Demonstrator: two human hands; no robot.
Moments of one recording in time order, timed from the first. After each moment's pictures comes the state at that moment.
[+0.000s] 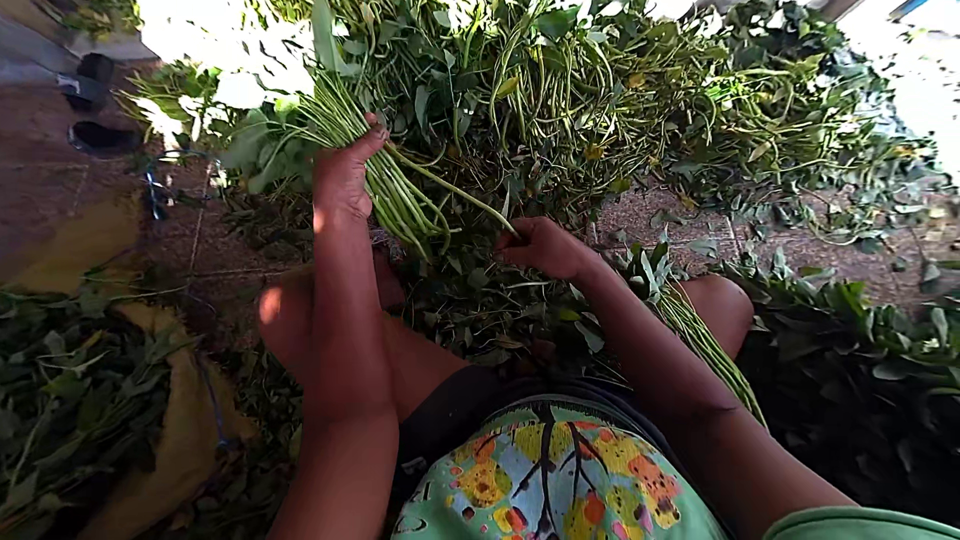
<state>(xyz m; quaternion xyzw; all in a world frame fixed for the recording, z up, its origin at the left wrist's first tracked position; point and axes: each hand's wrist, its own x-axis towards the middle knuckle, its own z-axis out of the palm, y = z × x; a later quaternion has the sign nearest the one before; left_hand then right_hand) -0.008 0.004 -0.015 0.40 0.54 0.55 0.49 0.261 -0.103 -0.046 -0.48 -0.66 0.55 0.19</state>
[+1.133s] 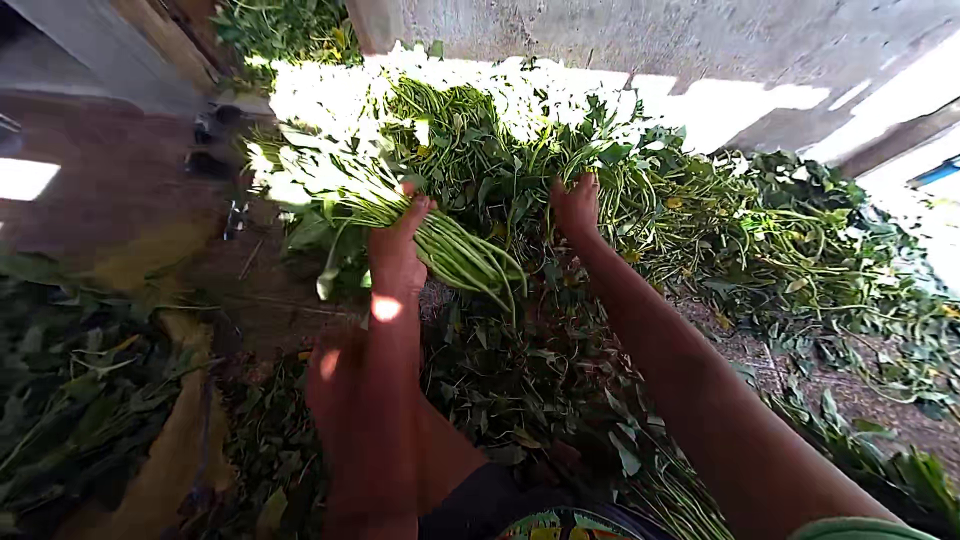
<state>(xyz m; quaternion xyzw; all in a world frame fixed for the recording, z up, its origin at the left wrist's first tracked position) -0.022 -0.008 0.013 0.32 0.44 0.72 0.43 0.228 0.102 -0.038 -0.74 -0.54 0.26 0.29</state>
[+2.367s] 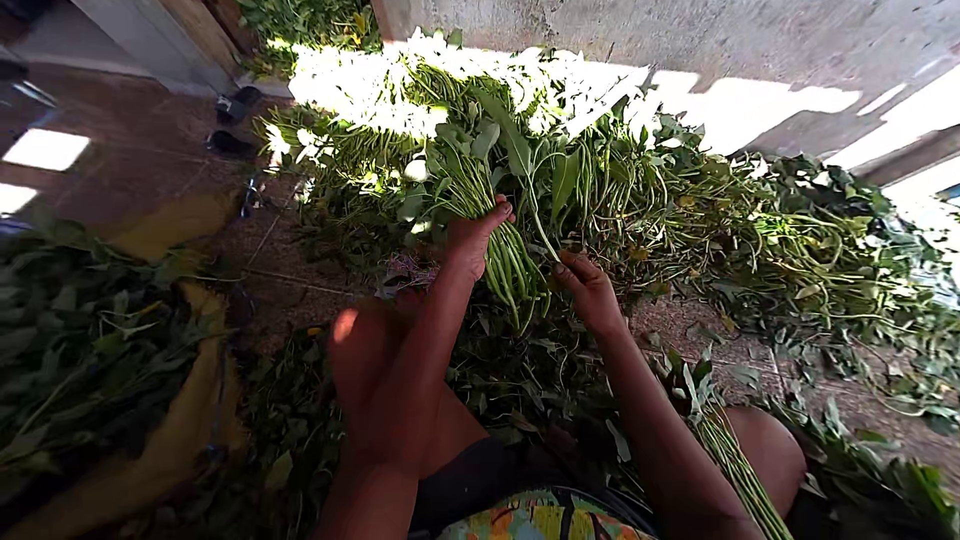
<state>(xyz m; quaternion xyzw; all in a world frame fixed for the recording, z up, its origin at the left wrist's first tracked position) 0.037 -0.010 -0.008 0.32 0.48 0.60 0.55 0.238 -0.061 -0.064 -0.51 -0.61 0.43 0.43</state>
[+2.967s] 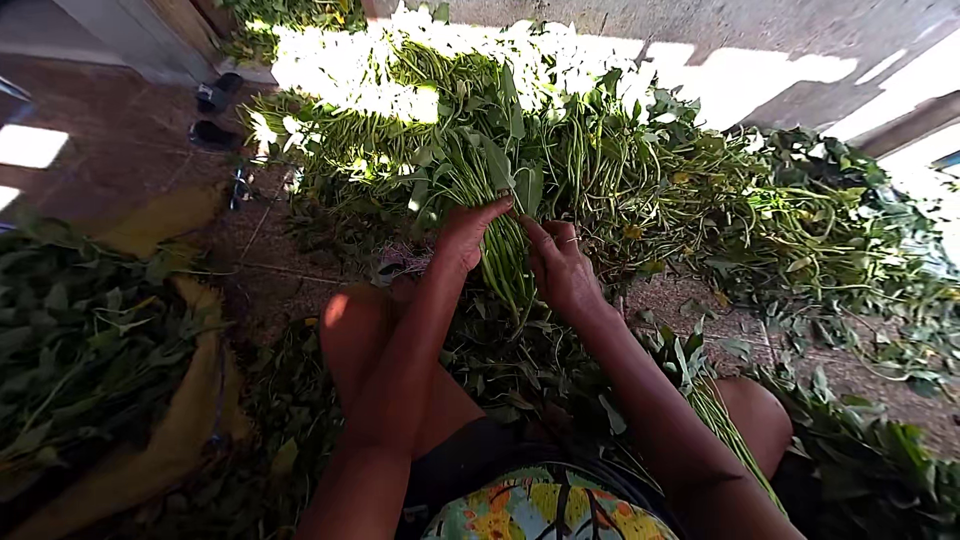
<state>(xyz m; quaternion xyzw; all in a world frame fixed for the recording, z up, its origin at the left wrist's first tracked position) 0.045 -0.019 -0.005 0.32 0.54 0.51 0.58 0.210 -0.078 -0.029 -0.49 -0.79 0.11 0.34</state>
